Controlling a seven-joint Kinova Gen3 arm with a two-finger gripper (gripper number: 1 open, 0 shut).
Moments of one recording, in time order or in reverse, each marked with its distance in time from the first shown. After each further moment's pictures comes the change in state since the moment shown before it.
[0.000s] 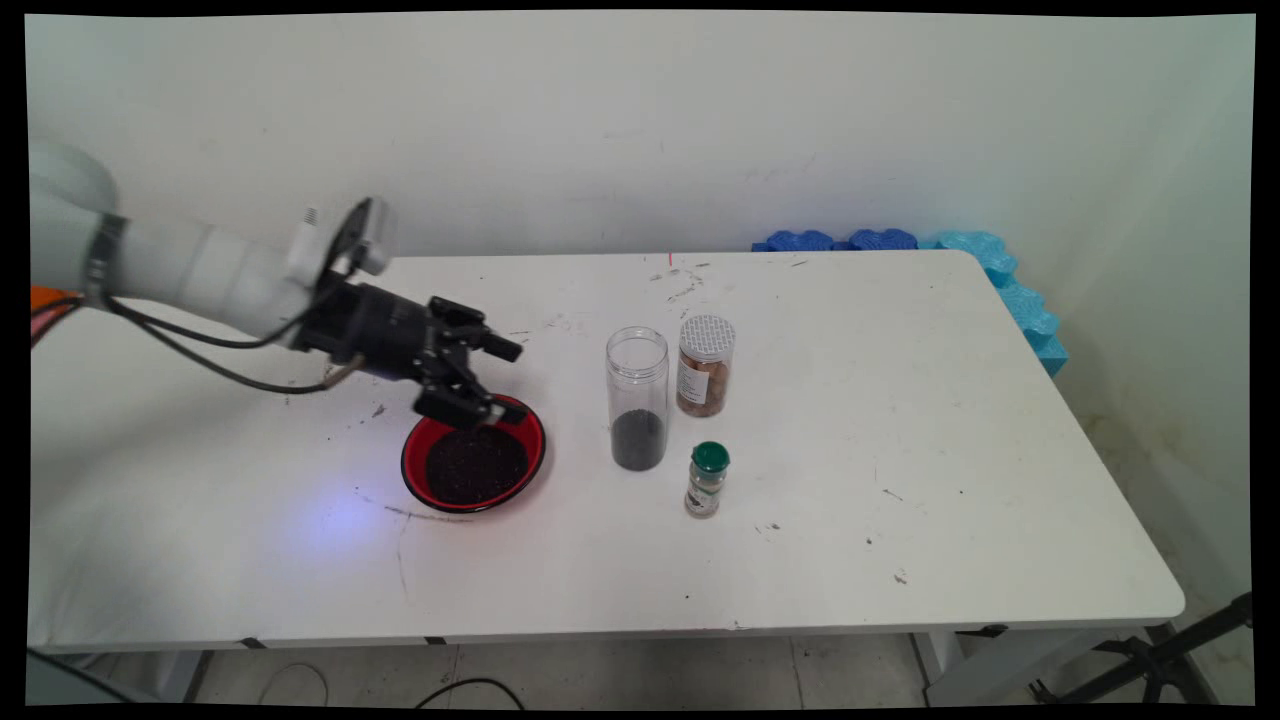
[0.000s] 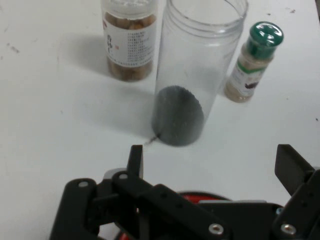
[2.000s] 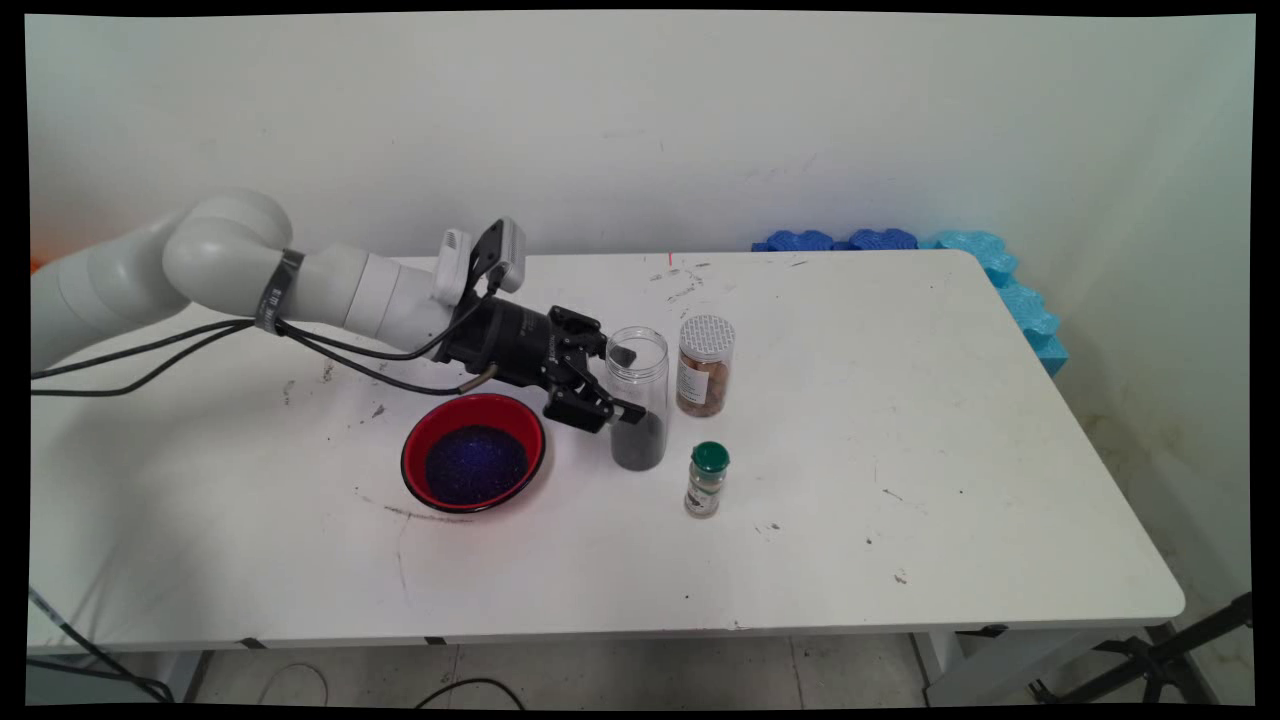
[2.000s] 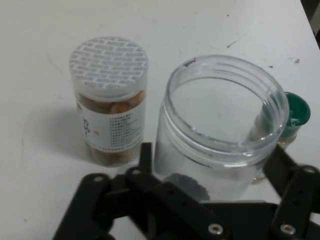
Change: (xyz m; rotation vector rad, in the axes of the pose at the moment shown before) arm 0.026 -0.011 0.101 -0.063 0.103 0.047
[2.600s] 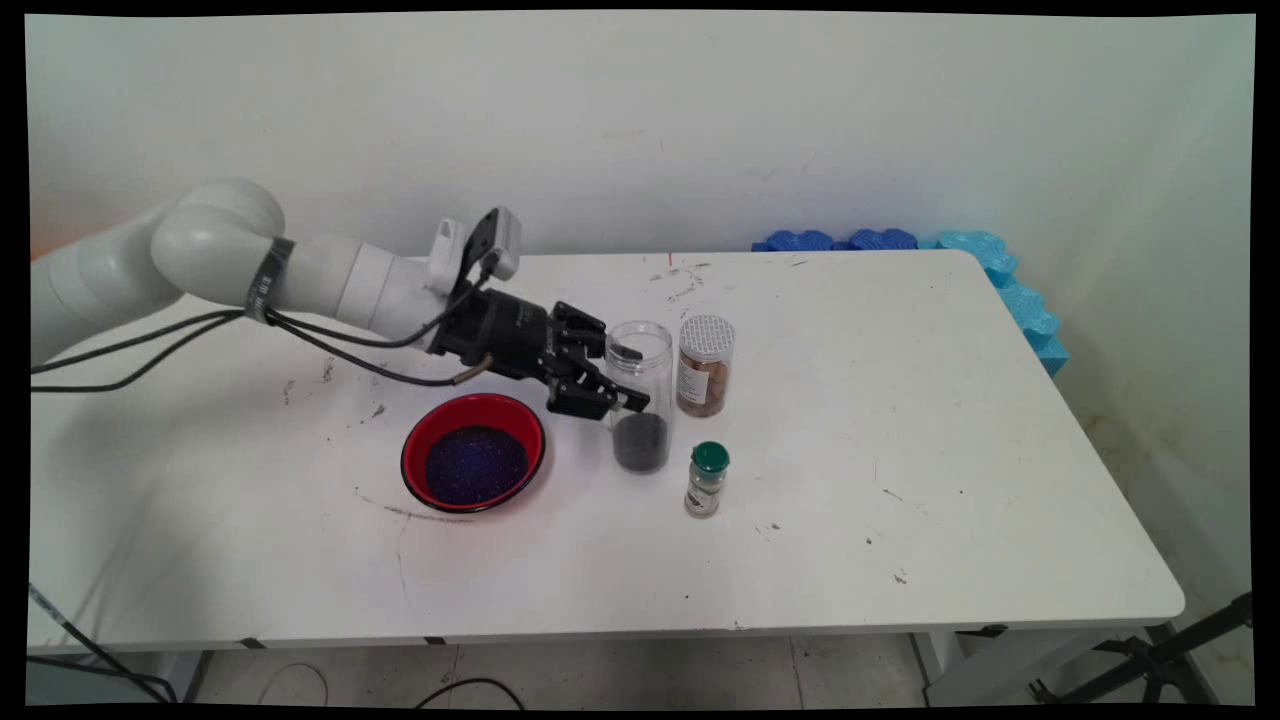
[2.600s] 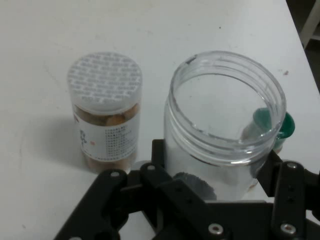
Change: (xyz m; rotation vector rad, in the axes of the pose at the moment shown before) arm 0.010 0.001 -0.011 -0.013 0.014 -0.012
